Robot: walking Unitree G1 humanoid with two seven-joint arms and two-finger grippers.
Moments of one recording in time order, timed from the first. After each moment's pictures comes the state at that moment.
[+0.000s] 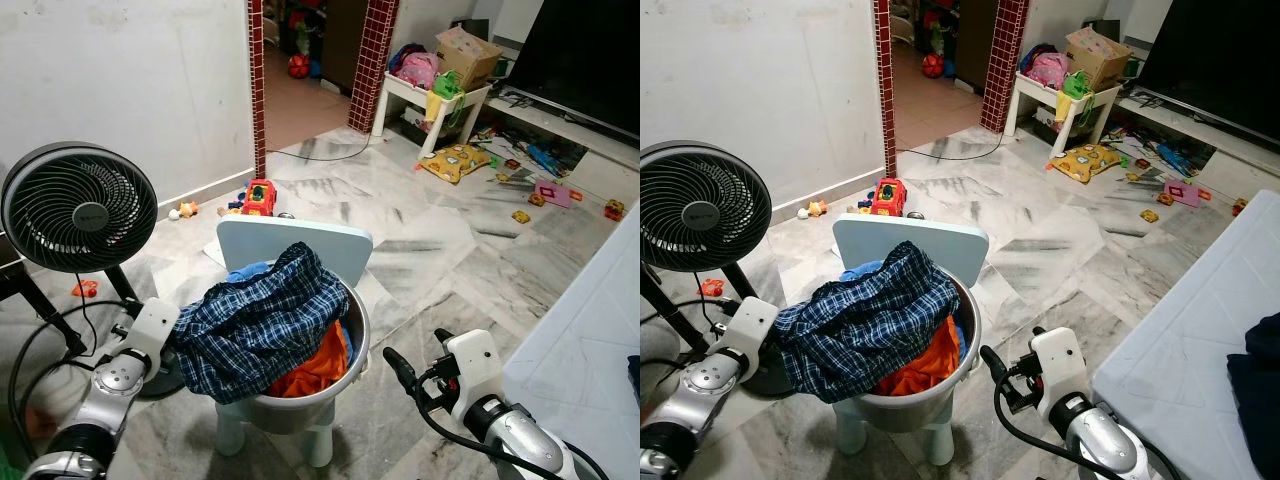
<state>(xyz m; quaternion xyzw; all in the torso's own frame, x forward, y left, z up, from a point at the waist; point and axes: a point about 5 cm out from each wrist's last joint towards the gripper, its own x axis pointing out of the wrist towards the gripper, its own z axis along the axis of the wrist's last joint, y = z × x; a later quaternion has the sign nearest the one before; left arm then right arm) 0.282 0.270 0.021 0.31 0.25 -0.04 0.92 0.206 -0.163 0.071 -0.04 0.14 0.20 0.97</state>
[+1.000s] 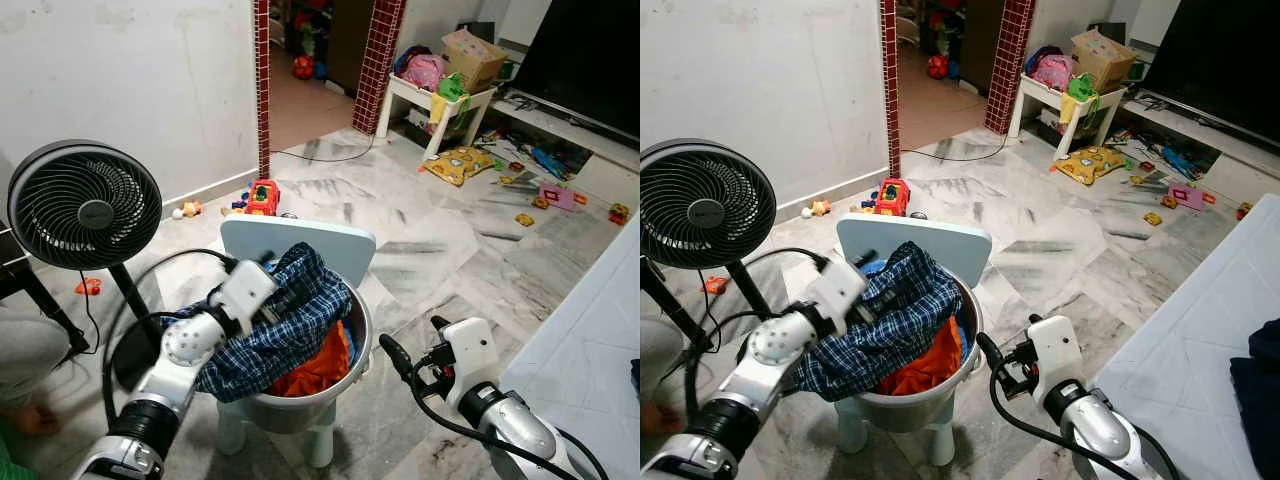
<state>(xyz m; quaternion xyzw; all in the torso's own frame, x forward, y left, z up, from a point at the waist) 0.303 0.126 0.068 0.20 0.01 -0.39 0.90 0.217 -0.159 0.076 -0.04 0.13 0.20 0.97</state>
